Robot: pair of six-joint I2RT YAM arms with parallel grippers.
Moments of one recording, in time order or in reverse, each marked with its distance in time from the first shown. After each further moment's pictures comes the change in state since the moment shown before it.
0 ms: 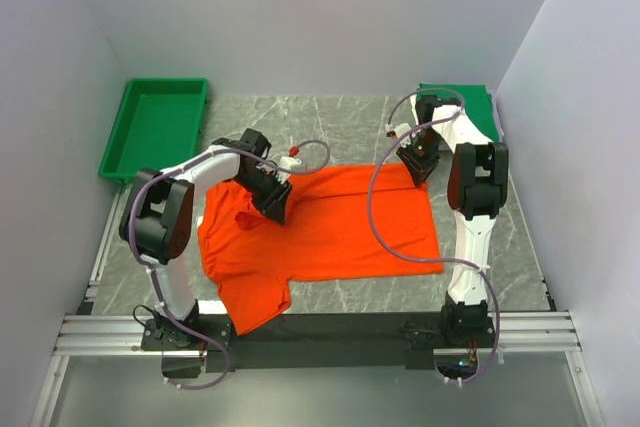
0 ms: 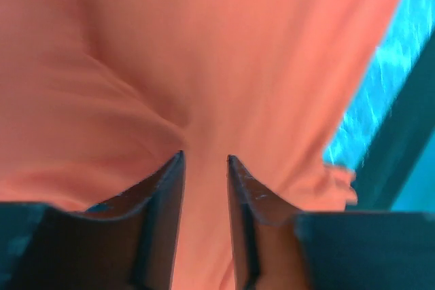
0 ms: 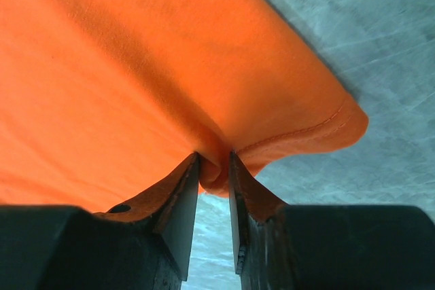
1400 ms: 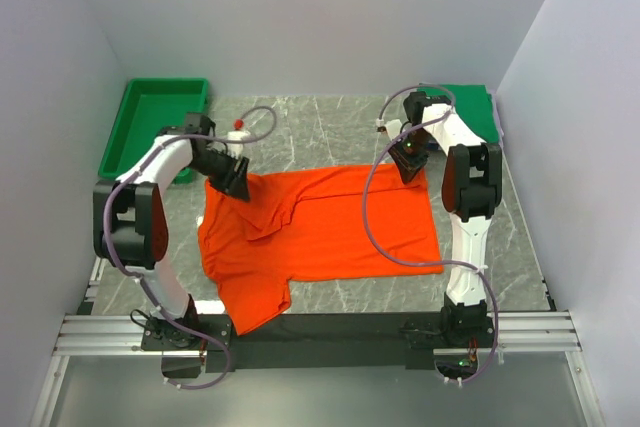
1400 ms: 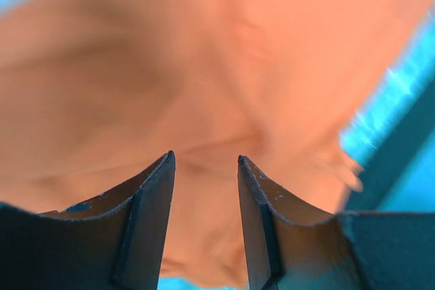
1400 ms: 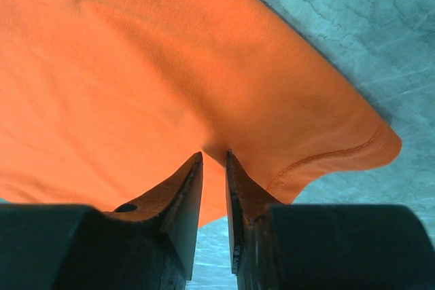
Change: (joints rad) left arm 0.257 -0.097 0.024 -0.156 0.024 0.023; right arm 0.068 -0.014 0.018 0.006 -0.035 0.121
